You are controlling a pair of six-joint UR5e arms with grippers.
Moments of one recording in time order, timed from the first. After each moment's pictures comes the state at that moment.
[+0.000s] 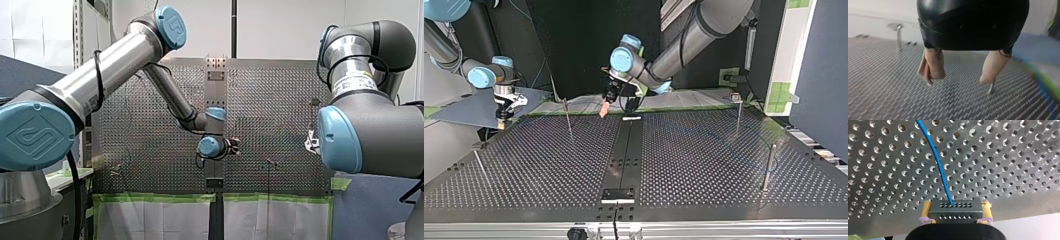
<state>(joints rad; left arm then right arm) -0.64 -2.37 -1.52 -2.48 -1.74 -1.67 1.54 -0.66 1.43 -0.78 1.37 1.75</state>
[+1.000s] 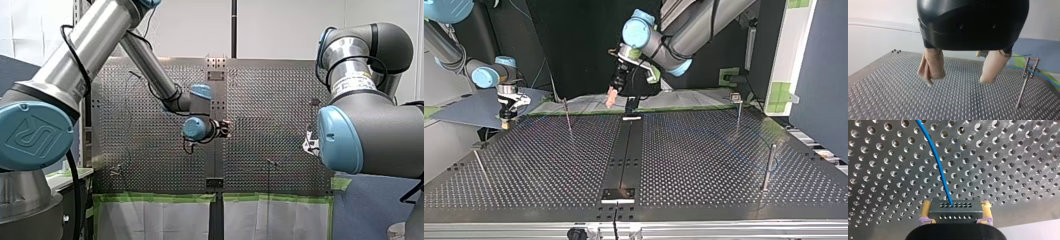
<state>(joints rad) -0.66 -2.08 -1.81 -2.44 -1.76 -1.69 1.55 -0.65 1.43 -0.79 1.36 1.77</state>
